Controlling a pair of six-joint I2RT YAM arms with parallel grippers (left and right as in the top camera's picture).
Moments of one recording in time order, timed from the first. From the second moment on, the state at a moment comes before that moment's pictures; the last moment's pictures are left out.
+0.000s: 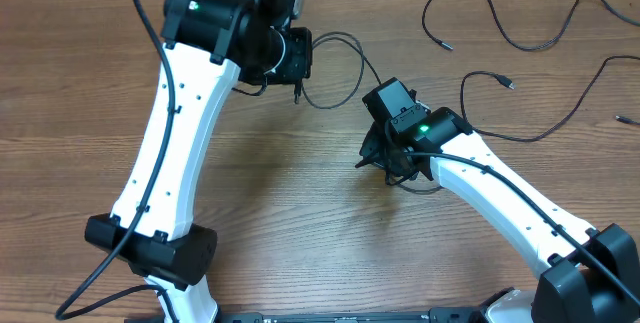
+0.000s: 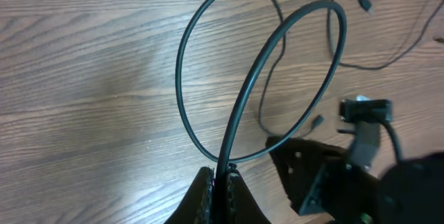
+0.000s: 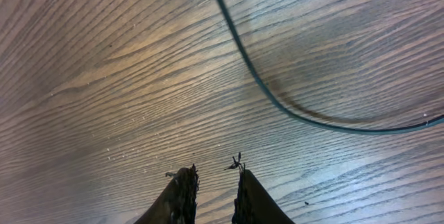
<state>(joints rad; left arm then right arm) -0.36 1.92 2.30 -1.53 0.24 -0.35 0.56 1.60 1.19 -0.86 0.00 1.00</state>
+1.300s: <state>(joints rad) -0.25 1.92 2.12 -1.67 0.03 -0.43 0.56 1.60 1.19 -0.85 0.00 1.00</state>
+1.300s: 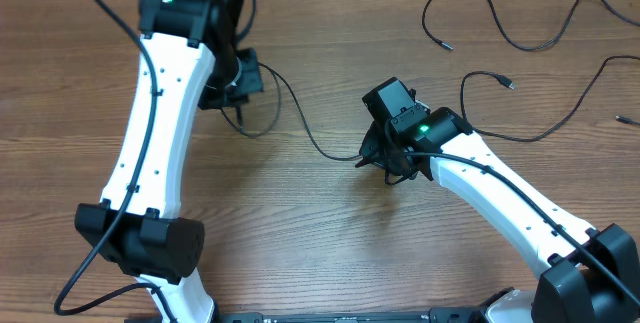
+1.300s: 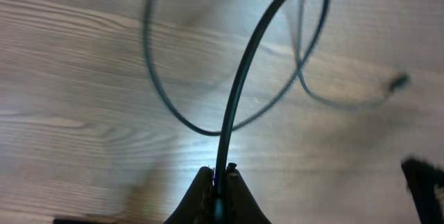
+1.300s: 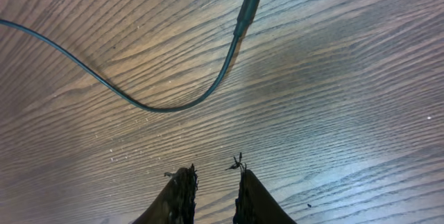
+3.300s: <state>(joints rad) -0.19 1.92 1.61 -1.27 0.13 -0.39 0.40 1.60 1.19 -0.89 -0.27 0.81</state>
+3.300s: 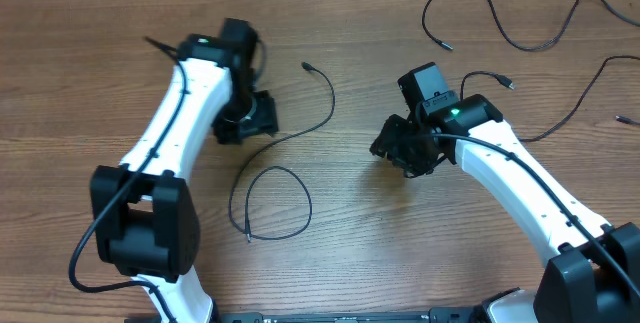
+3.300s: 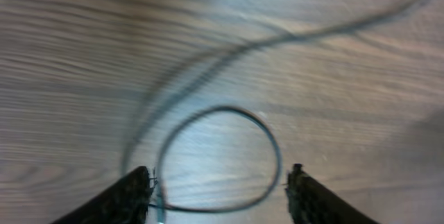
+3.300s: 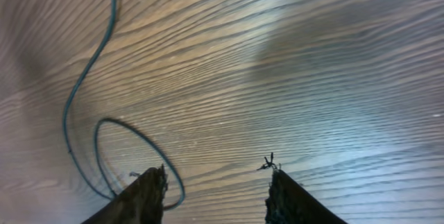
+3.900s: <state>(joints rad) -0.11 1.92 1.54 -1.23 -0.04 -0.47 0.74 1.77 1.19 -0.67 -0.30 0.76</state>
